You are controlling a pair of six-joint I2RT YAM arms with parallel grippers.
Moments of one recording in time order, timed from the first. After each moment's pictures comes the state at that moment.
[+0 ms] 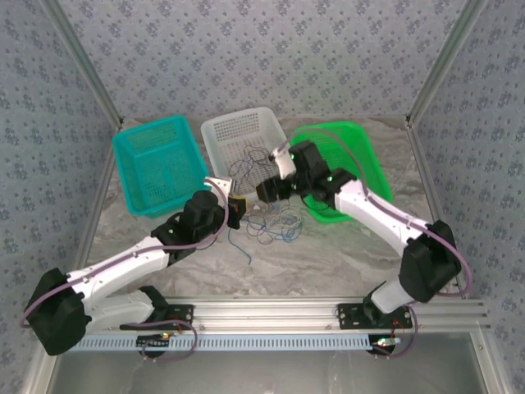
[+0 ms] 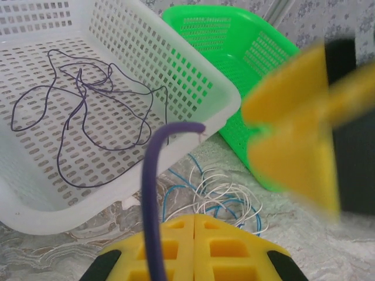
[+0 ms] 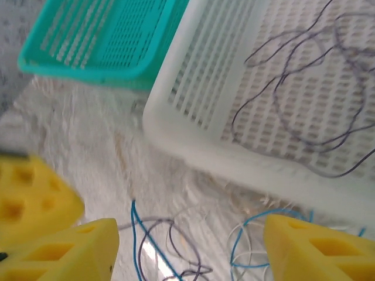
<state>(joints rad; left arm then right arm) -0.80 1.08 0.65 0.03 -0.10 -0.46 0.65 1.48 1.16 -0.41 -0.32 0.19</state>
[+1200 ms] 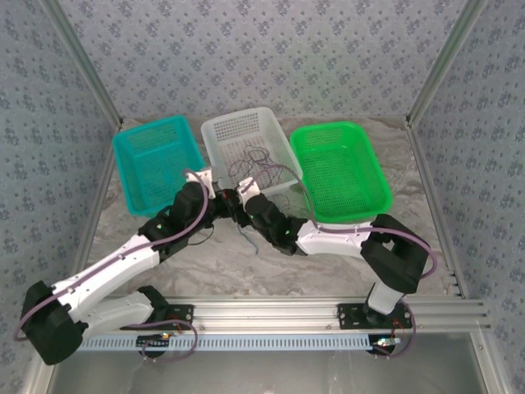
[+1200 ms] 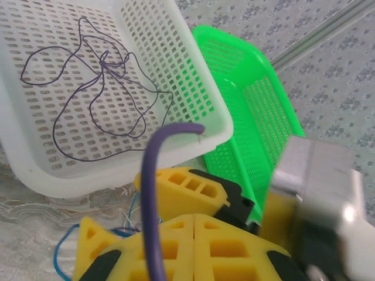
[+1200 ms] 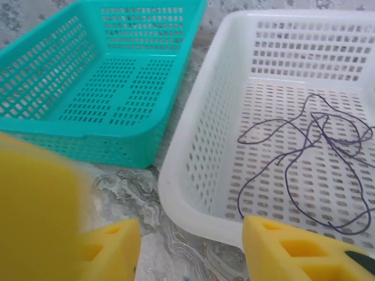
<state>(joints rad) -0.76 1.00 0.74 -0.15 -0.09 -0.83 1.03 1.67 0.93 0.35 0.40 0.24</state>
